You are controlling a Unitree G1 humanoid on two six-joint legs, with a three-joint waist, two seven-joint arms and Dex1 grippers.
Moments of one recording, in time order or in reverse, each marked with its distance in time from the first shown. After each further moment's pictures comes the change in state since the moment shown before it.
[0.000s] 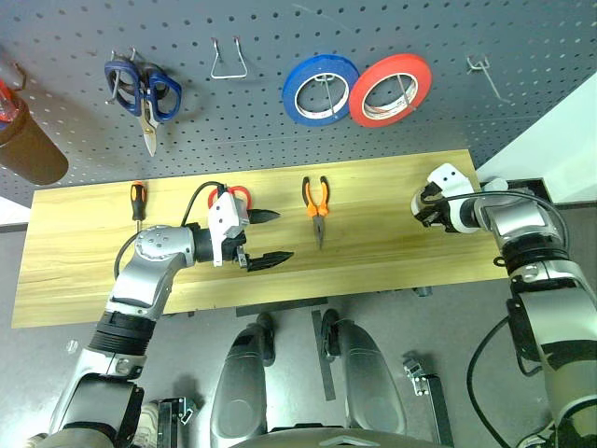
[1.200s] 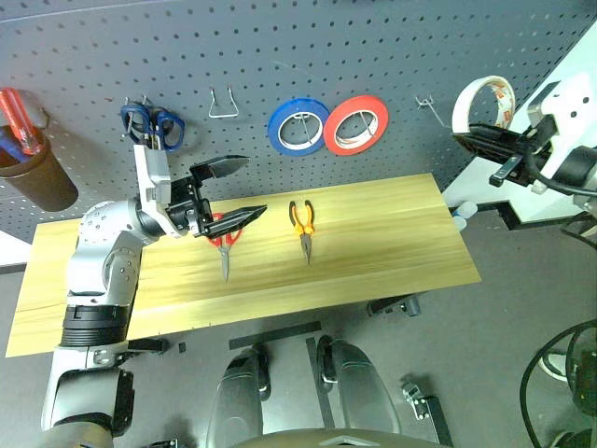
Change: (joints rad) left arm -0.050 0.040 0.253 -0.055 -0.320 -0.018 -0.104; right arm 0.340 -0.195 -0.392 -0.997 0.416 0.091 -0.057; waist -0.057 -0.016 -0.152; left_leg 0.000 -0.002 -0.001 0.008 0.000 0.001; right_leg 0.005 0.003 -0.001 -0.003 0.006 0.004
